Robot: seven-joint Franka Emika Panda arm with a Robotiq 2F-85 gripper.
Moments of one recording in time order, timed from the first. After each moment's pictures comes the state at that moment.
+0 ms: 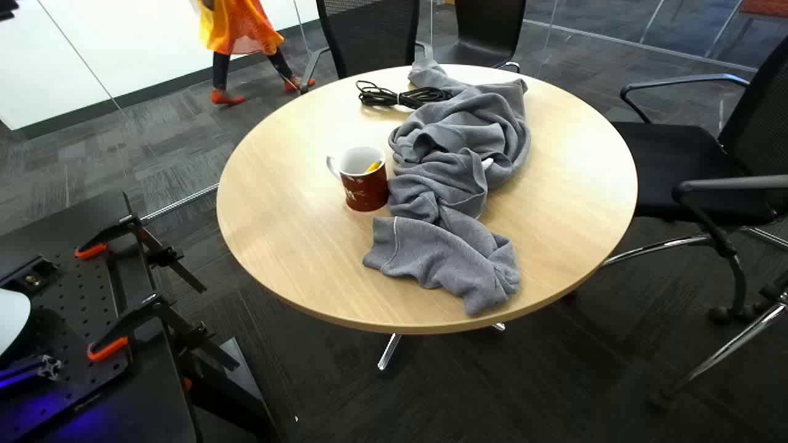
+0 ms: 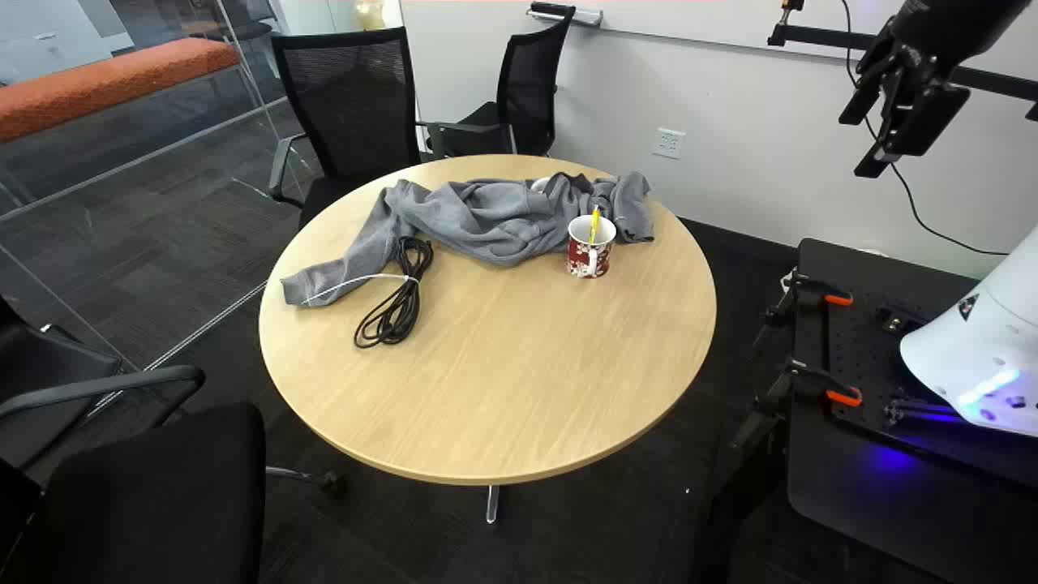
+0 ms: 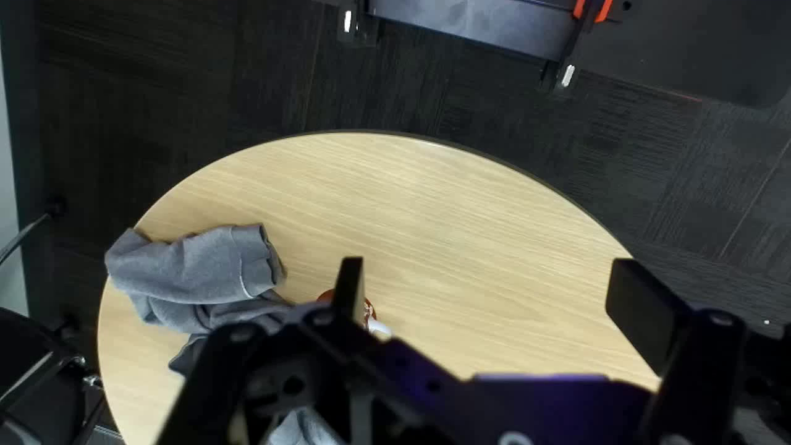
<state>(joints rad) 0.15 -0.96 0.12 -2.80 -0.08 1.88 0.02</state>
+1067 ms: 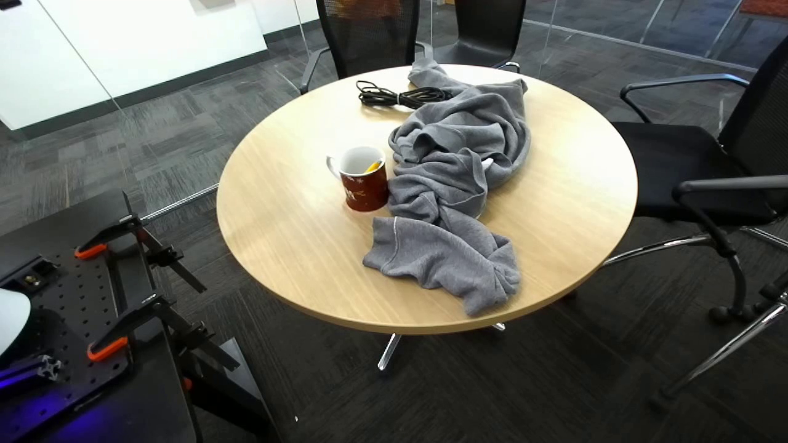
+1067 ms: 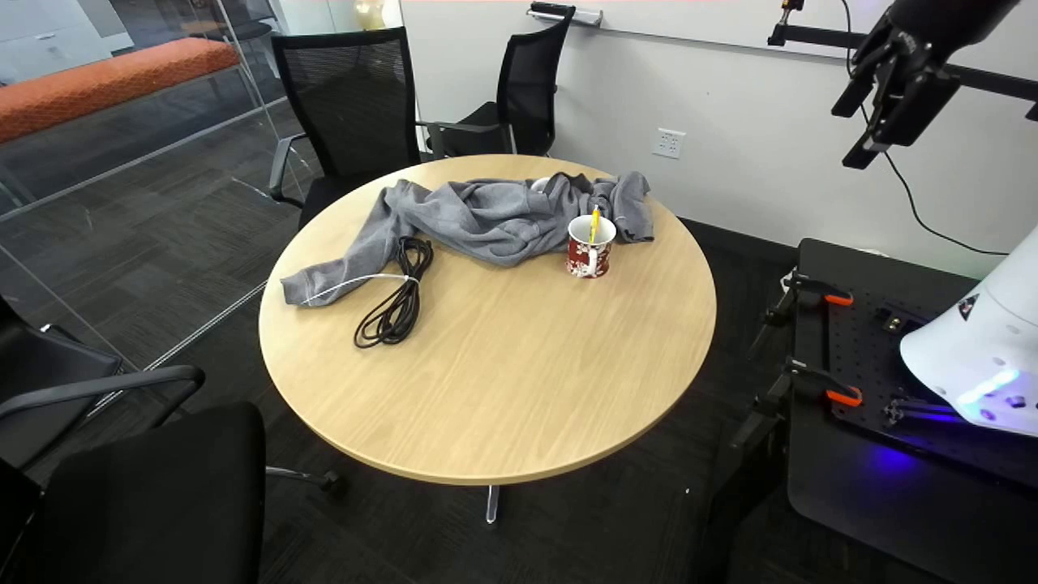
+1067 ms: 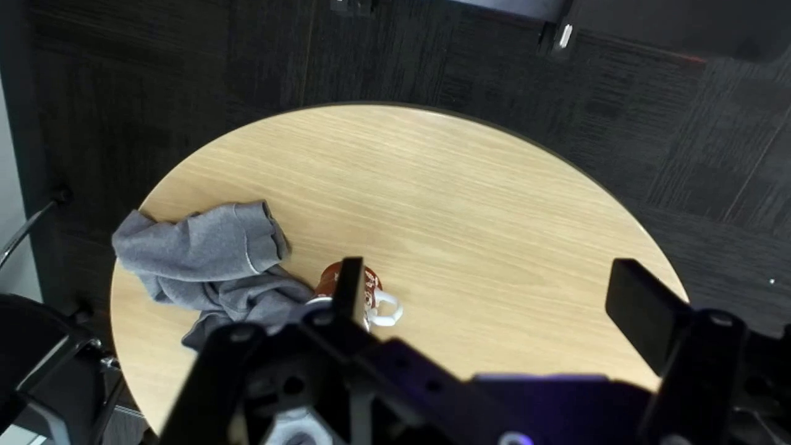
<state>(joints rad) 0.15 -0.96 0.12 -2.79 -0.08 1.92 0.06</state>
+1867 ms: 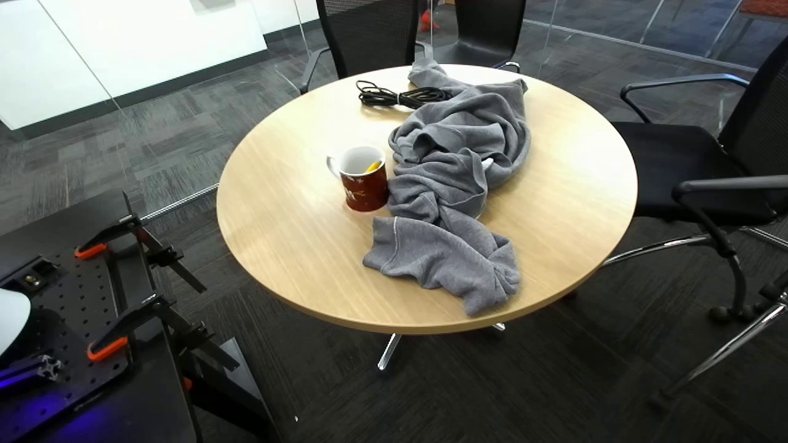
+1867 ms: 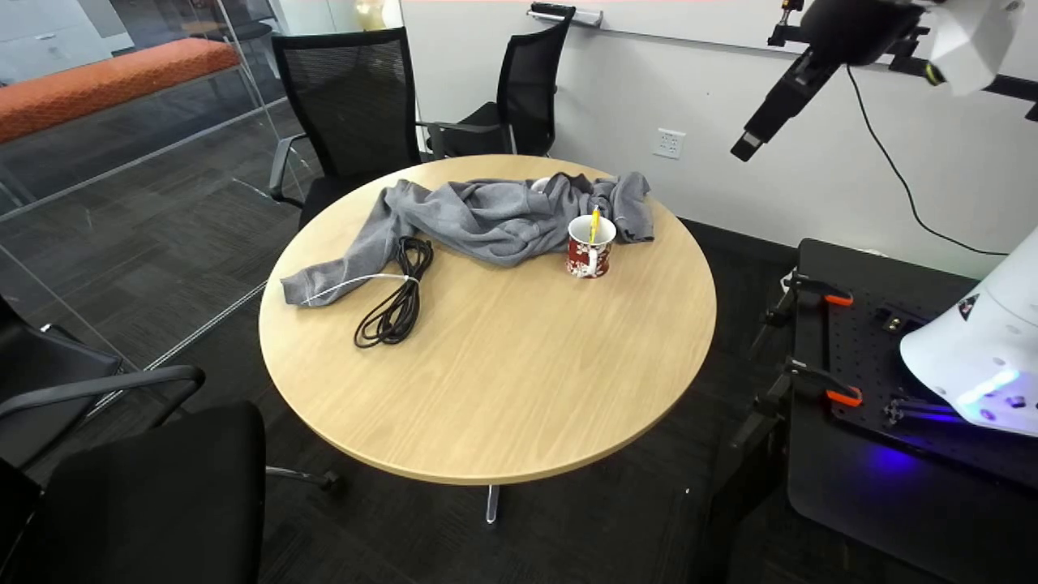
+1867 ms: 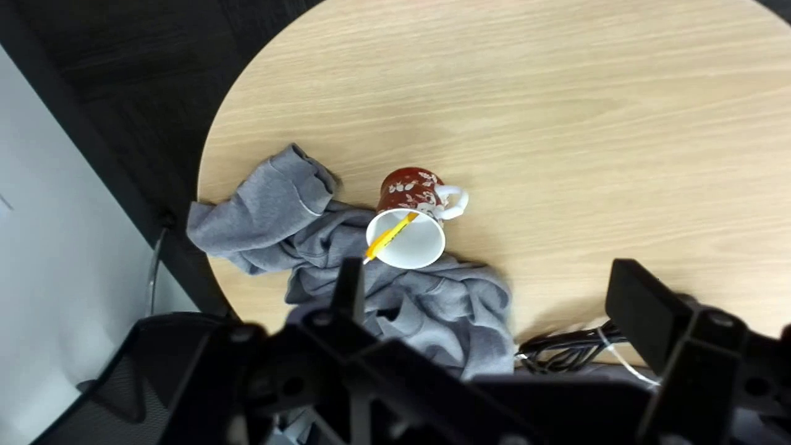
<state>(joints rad) -0.03 -0.76 0.32 -2.74 -0.10 2.24 0.53</state>
